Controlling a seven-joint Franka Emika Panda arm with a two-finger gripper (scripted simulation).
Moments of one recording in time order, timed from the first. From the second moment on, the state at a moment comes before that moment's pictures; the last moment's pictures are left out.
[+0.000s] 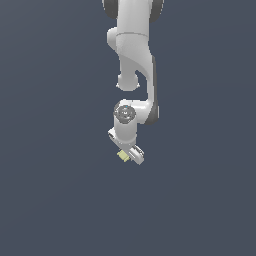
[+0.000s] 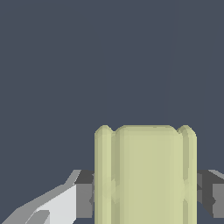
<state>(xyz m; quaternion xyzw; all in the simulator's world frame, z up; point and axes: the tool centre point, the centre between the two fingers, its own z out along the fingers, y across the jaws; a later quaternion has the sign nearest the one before) -0.008 -0.008 0.010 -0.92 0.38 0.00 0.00</state>
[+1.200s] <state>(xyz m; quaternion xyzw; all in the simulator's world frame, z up) -0.038 0.025 0.072 -0.92 0.38 0.00 0.00</state>
